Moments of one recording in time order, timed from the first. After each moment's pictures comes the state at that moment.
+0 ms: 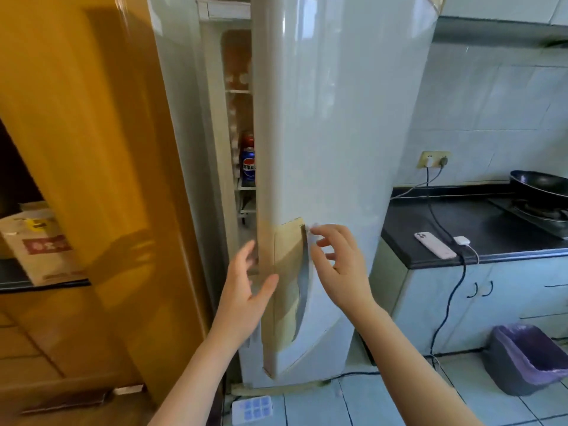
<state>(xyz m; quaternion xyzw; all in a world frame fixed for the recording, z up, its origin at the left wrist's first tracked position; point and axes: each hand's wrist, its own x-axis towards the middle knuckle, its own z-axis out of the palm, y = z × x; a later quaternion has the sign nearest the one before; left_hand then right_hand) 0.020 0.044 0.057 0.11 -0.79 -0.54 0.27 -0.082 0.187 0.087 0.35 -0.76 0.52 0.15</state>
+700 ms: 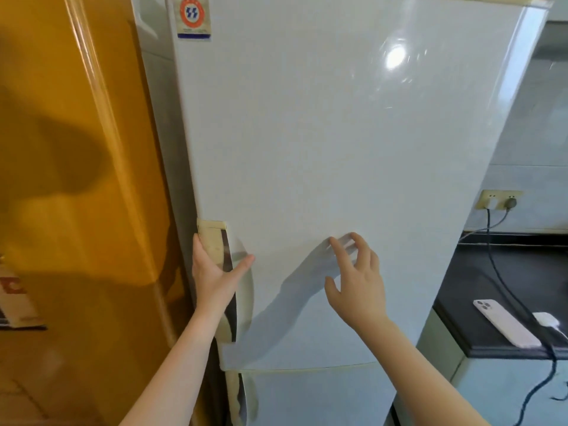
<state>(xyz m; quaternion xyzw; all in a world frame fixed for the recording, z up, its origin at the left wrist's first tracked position) -0.187 -0.113 0.065 0.29 -0.70 -0.49 0.43 -0.302 0.096 0.075 0.35 -0.87 0.26 0.24</state>
